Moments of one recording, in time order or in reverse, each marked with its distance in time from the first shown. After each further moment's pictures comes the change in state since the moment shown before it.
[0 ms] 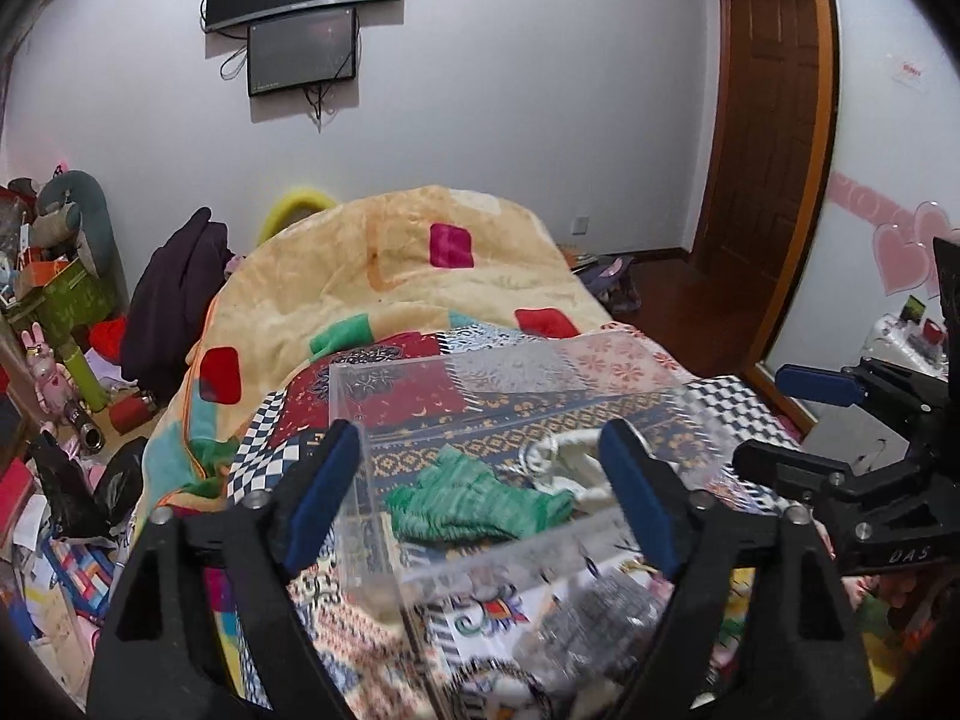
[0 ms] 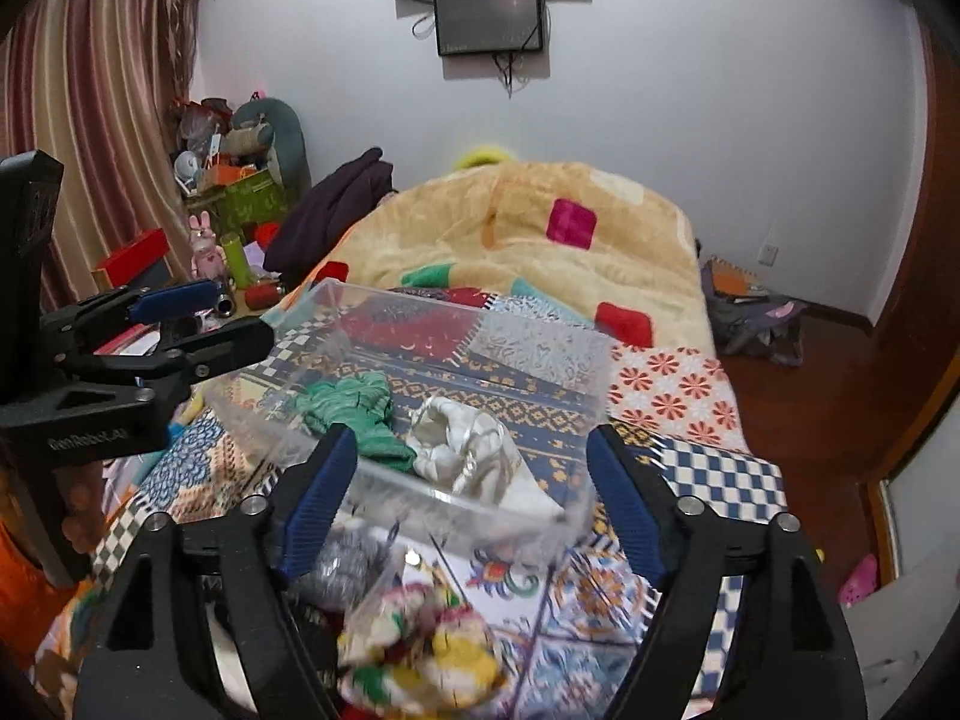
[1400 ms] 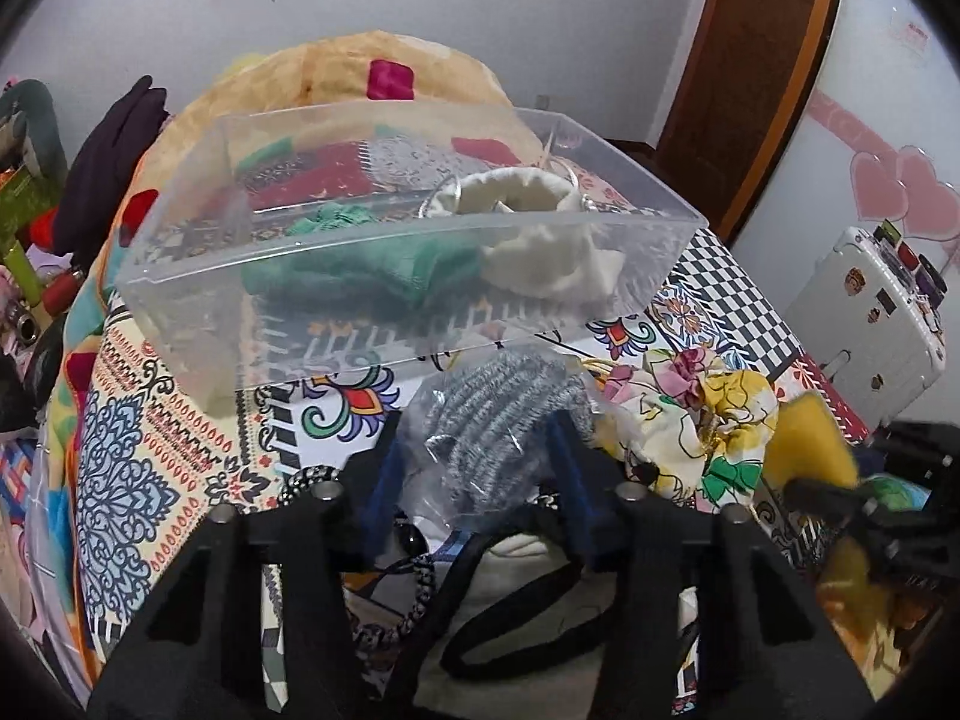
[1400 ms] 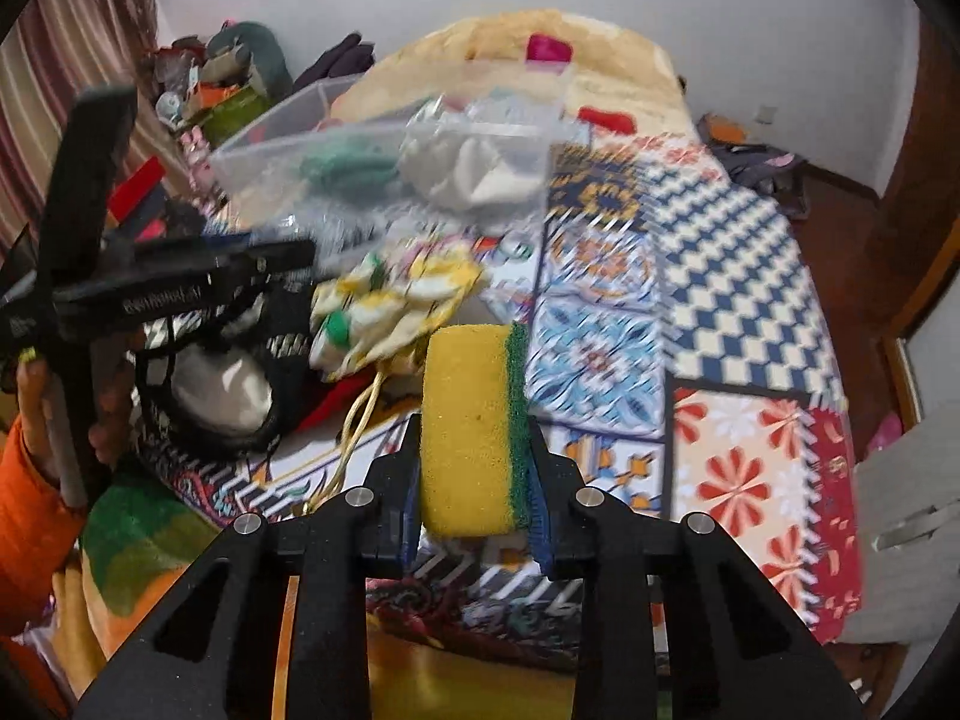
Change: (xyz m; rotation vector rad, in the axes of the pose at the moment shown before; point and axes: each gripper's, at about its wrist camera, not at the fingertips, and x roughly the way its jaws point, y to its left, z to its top) left arm 0.050 -0.041 -0.096 -0.037 0.302 -0.125; right arm -0.019 -0.018 -0.126 0.118 0.253 0.041
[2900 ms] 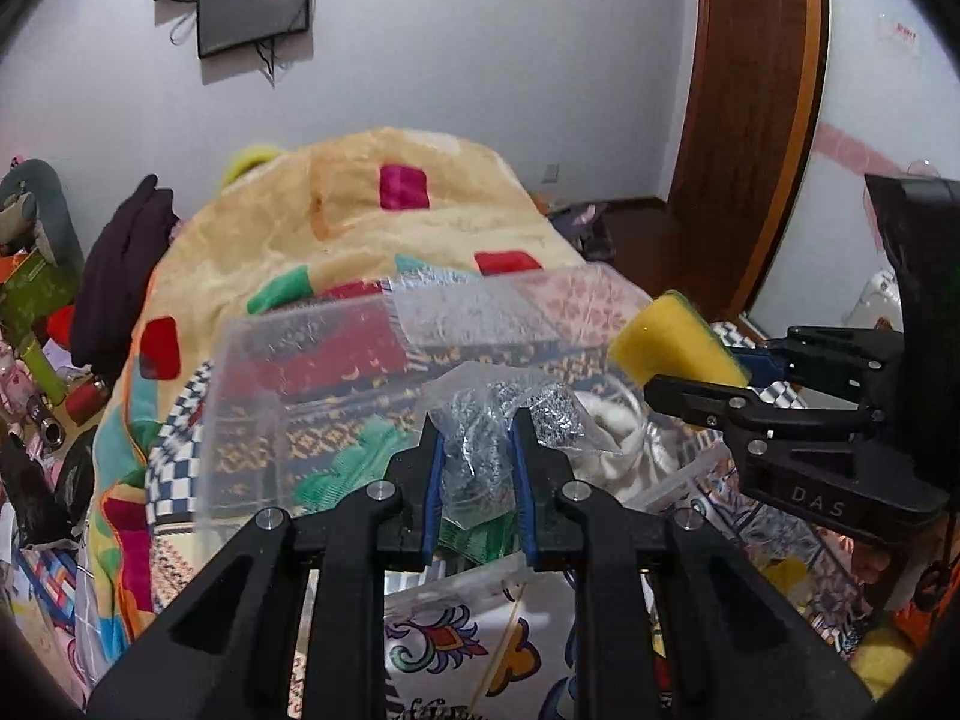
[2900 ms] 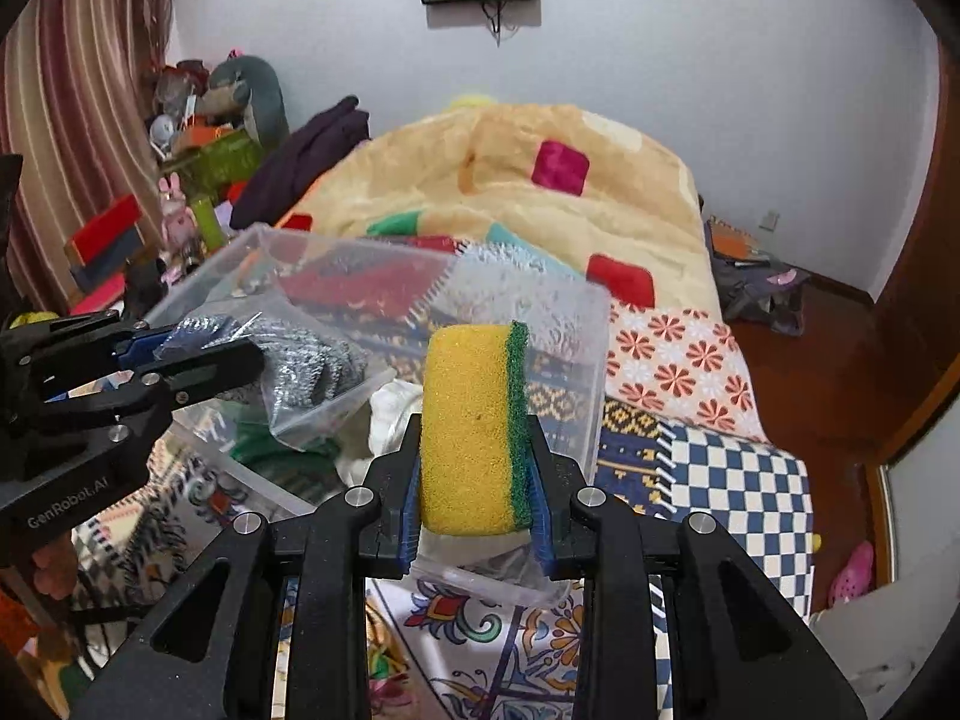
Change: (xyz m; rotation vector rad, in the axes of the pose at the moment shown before) left arm 0.002 0.014 0.085 0.080 -0.158 0.070; right arm 0.062 0.010 0.143 -0.118 -0.138 -0.064
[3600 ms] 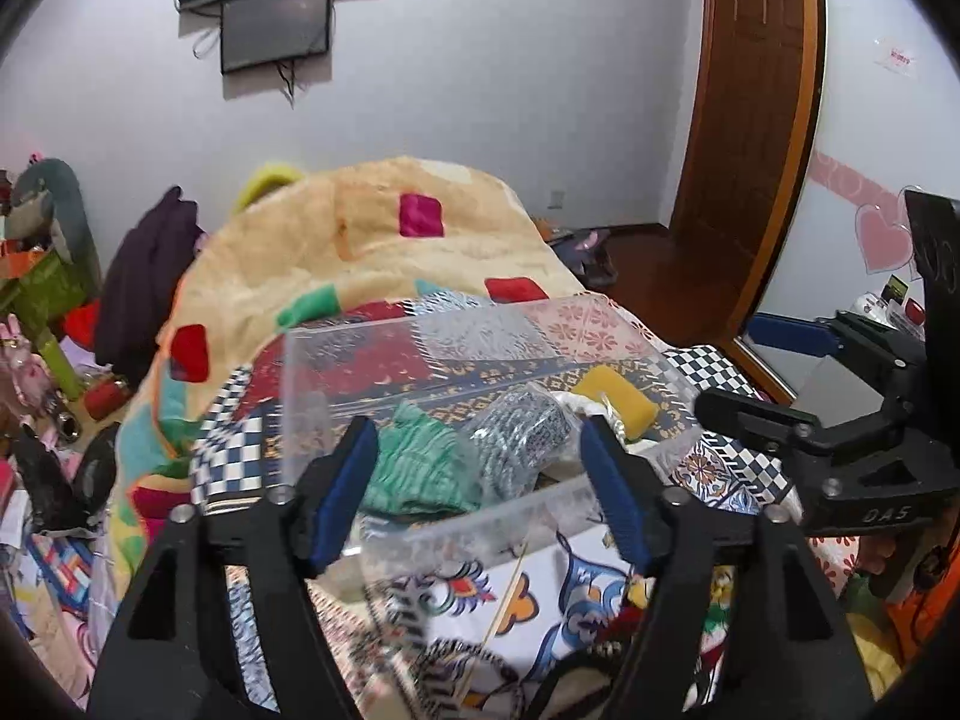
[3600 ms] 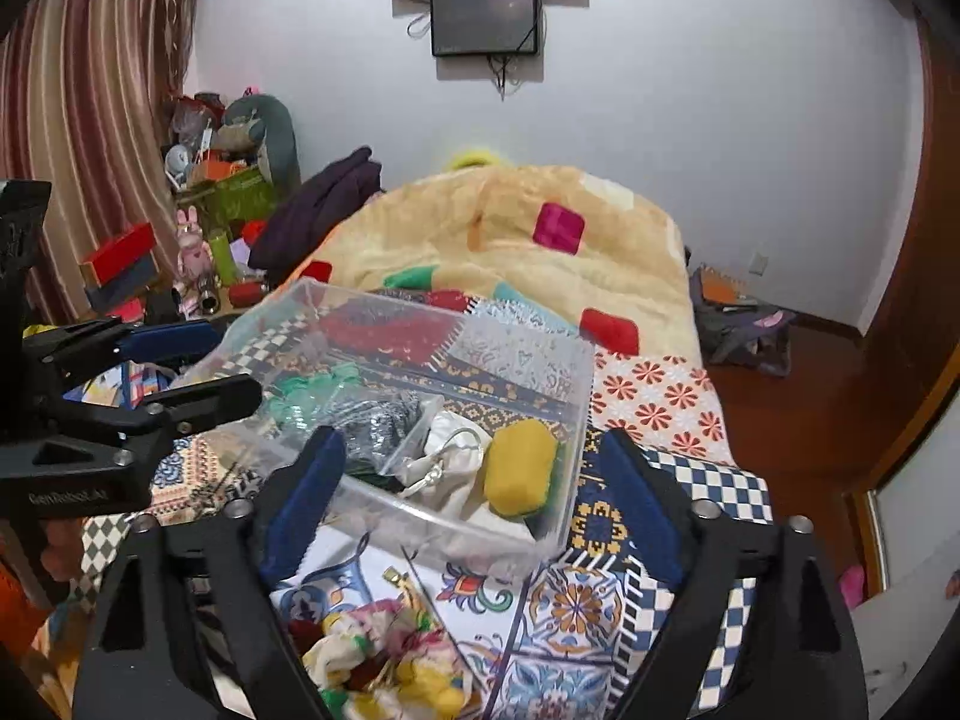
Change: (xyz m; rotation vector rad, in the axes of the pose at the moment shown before) left arm -0.069 0.008 -0.005 -0.027 -0.073 0.017; right arm -0.069 0.015 0.000 -0.013 -0.137 -0.016
